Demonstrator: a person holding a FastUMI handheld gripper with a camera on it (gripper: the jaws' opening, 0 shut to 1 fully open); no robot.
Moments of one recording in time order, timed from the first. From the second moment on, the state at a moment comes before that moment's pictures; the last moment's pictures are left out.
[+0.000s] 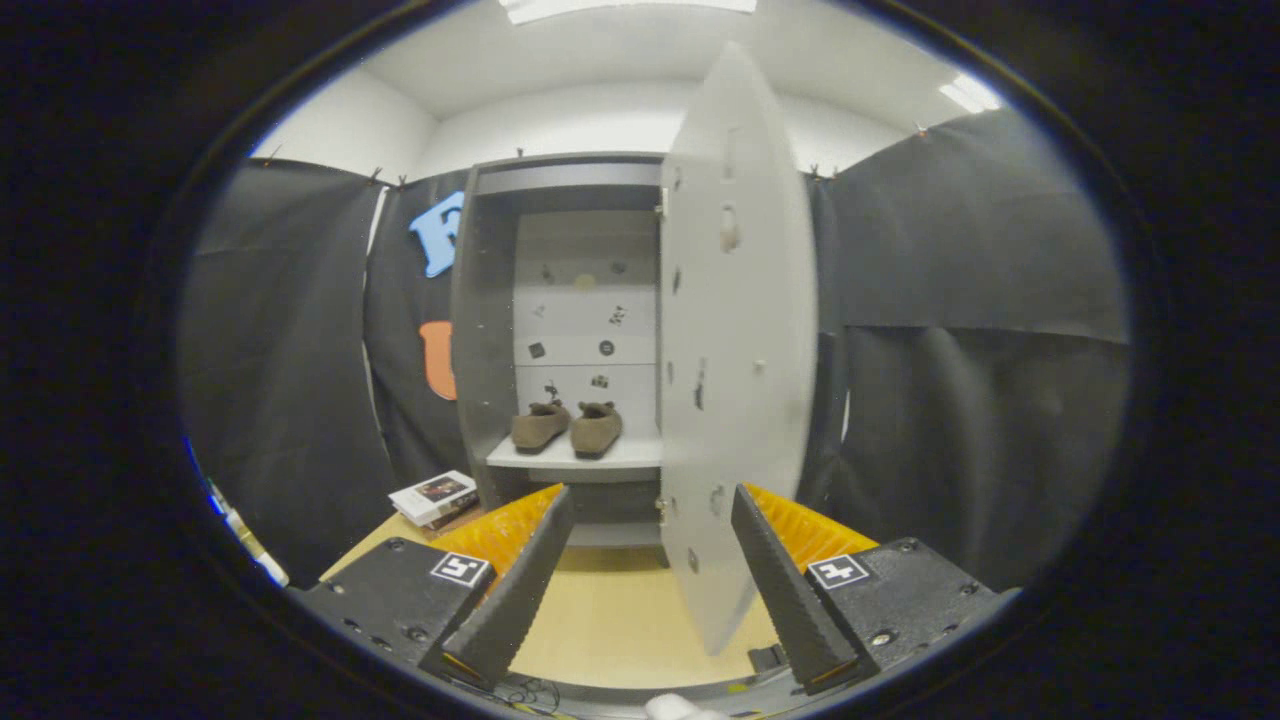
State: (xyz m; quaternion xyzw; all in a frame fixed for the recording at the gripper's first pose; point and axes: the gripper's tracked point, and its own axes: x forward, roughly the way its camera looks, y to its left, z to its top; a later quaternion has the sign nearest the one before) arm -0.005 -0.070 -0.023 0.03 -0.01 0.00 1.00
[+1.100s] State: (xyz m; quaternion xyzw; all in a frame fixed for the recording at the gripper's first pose) arm 0.111 -0.193 0.004 0.04 -0.01 0.18 0.98
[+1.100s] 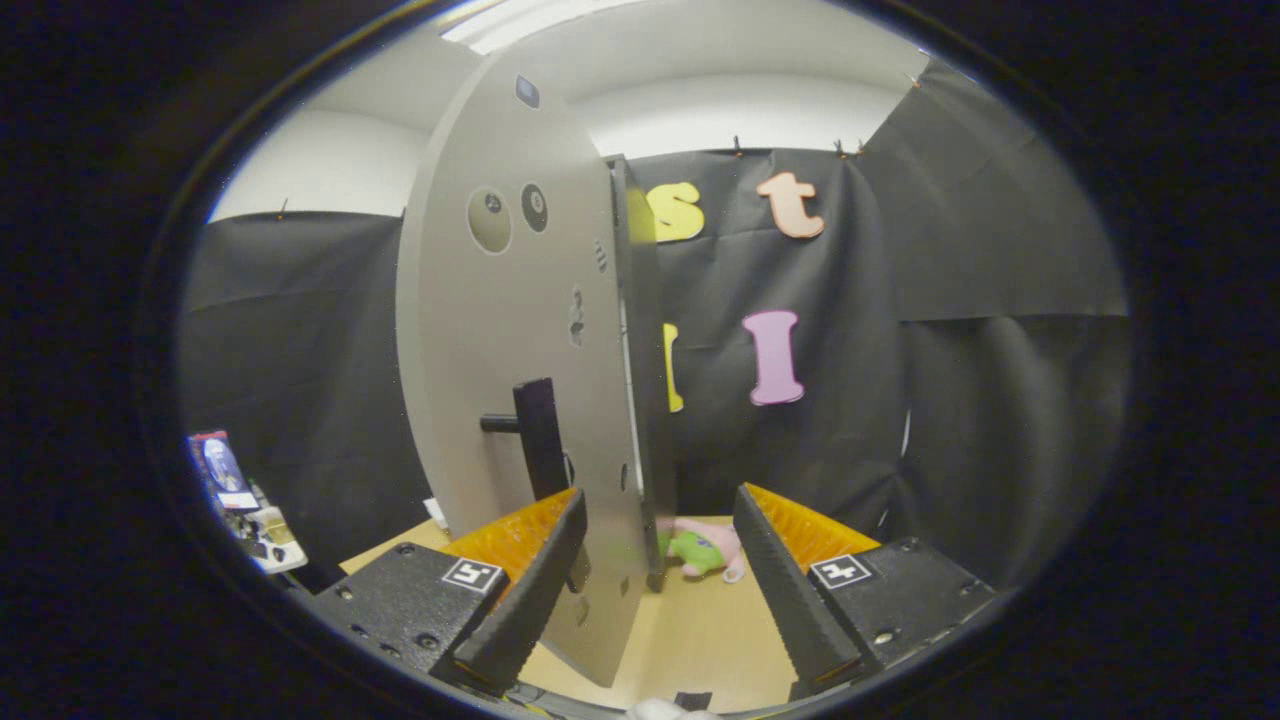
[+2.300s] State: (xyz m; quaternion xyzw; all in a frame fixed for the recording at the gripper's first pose) arm 0.134 0.070 -0.005 -0.03 0.00 0.18 0.98
